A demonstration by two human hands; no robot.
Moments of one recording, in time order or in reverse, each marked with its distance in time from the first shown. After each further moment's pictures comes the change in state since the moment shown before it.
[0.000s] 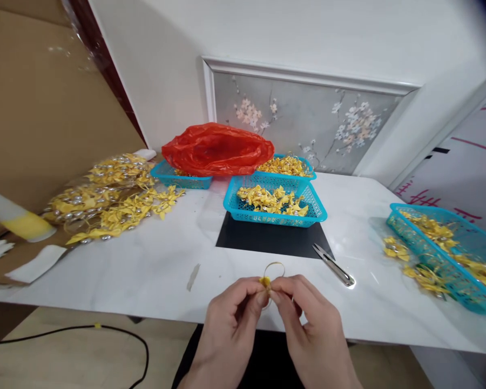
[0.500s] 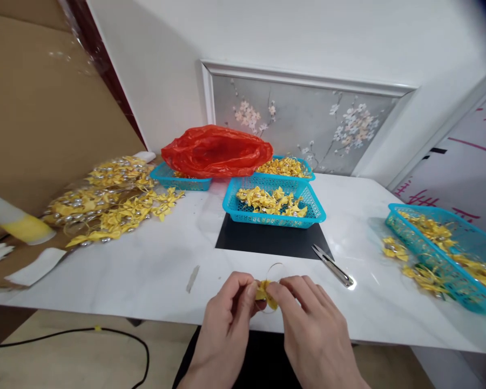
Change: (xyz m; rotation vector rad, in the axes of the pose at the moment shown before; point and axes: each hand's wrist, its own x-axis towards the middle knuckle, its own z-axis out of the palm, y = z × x) left_hand 0.003 -0.005 0.002 -0.165 0.036 -0.078; right_hand -0.002 0.004 0.000 -0.473 0.049 -0.295
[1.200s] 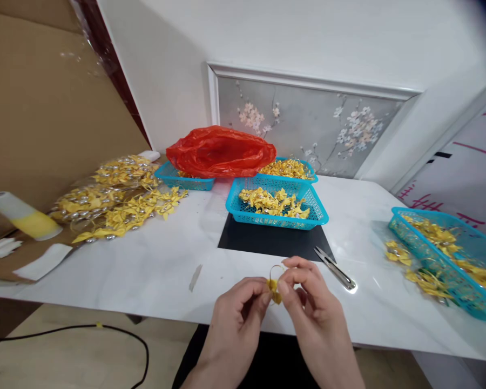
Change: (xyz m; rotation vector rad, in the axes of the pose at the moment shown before) left_hand 0.002 0.003 0.004 0.085 -0.055 0.060; right_hand 0.009 0.006 0.000 0.673 -0.020 0.493
